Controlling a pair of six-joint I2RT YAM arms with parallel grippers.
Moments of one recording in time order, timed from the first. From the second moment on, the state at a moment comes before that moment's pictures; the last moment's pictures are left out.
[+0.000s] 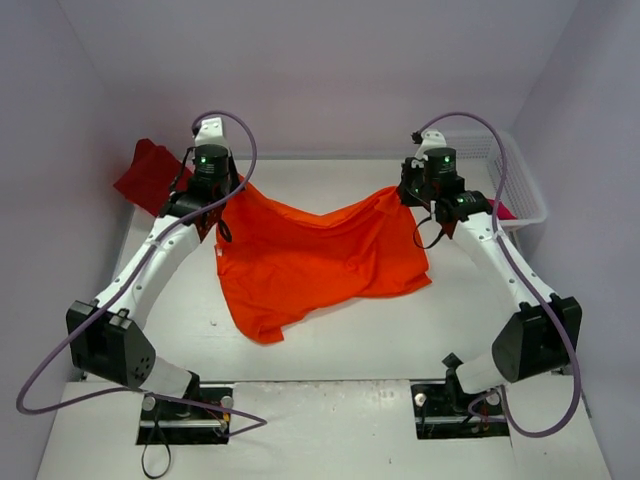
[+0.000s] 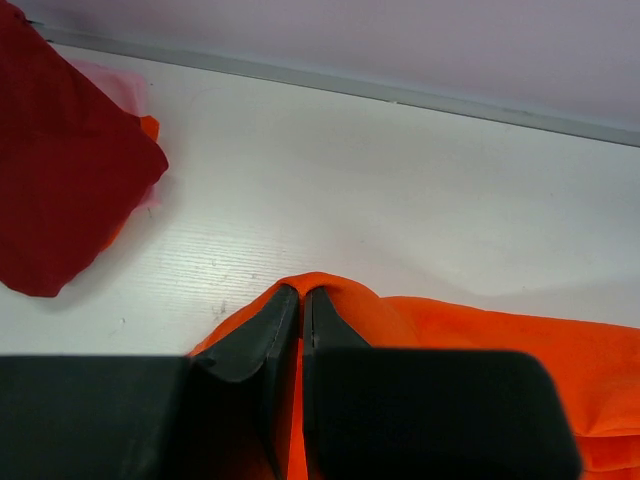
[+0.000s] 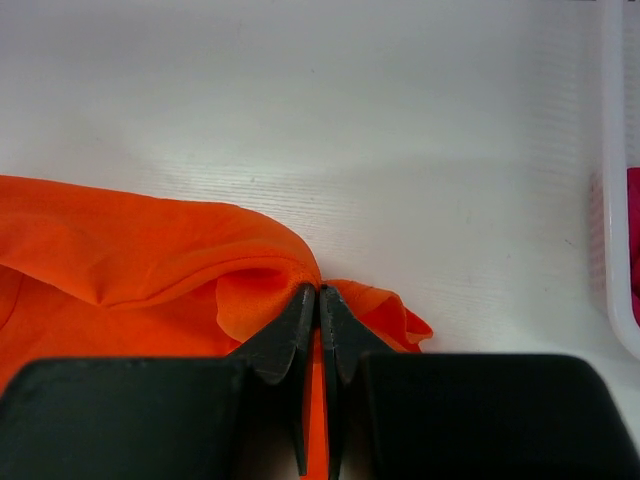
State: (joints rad) left arm -0.32 1.45 1.38 -0.32 -0.34 -0.31; right arm 0.26 1.45 1.30 -0.38 0.00 0.18
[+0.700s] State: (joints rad) left arm -0.29 1.72 1.48 -0.26 -0.32 -0.34; right arm 0.19 1.63 1.28 -0.24 0.01 0.18
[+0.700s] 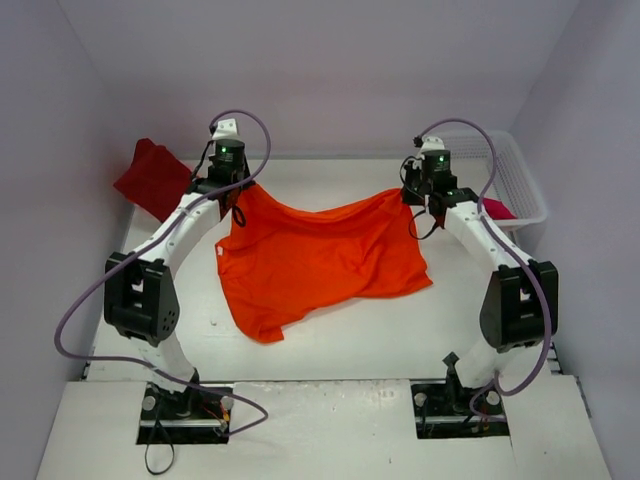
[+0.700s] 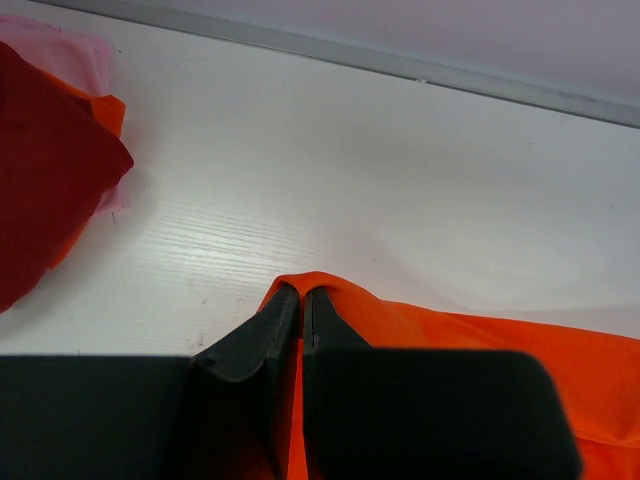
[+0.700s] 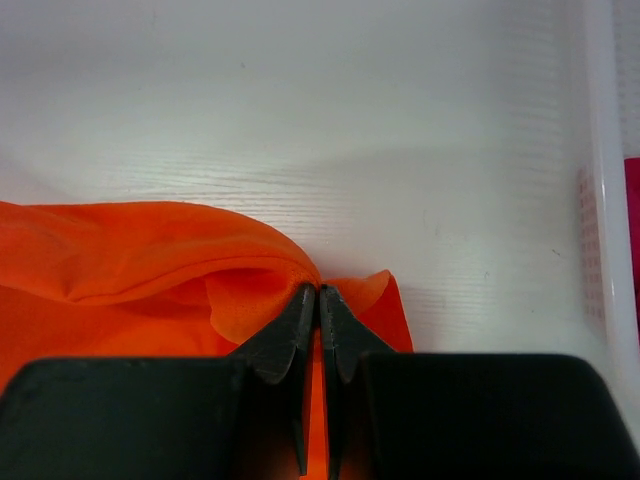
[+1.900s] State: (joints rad) left arm -0.25 1.95 1.64 -0.17 -0.32 -0.32; right arm 0.13 1.88 1.43 -0.12 0.03 0.13
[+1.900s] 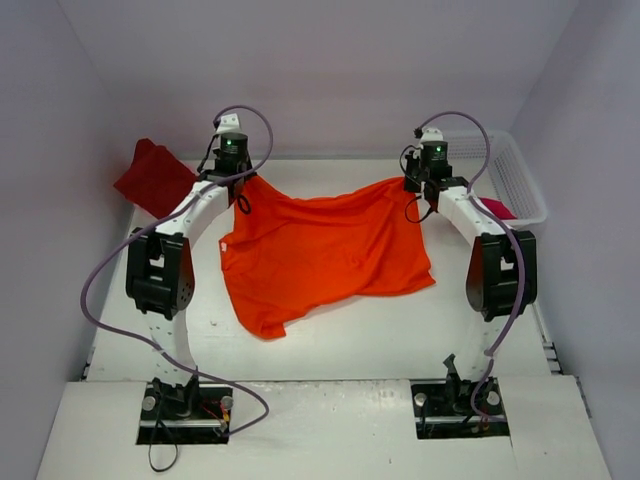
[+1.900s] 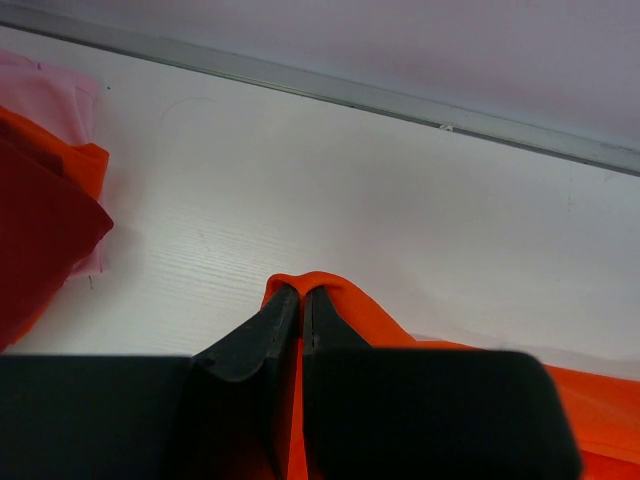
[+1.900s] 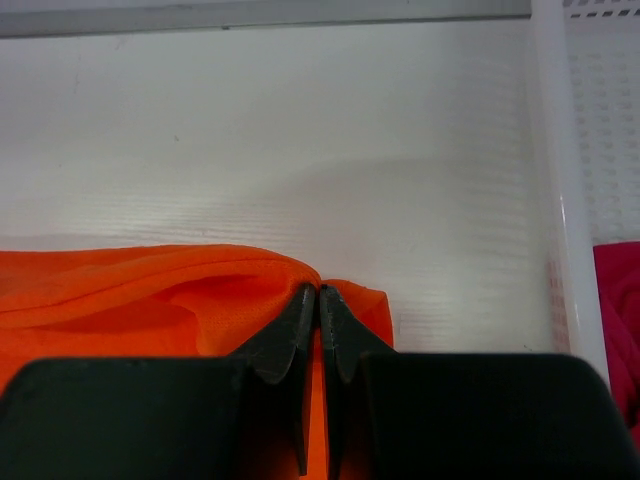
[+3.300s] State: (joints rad) left arm -0.47 1.73 1.38 -0.28 -0.21 -0.57; right arm 0.34 1.61 1.12 -0.17 0.16 0.26
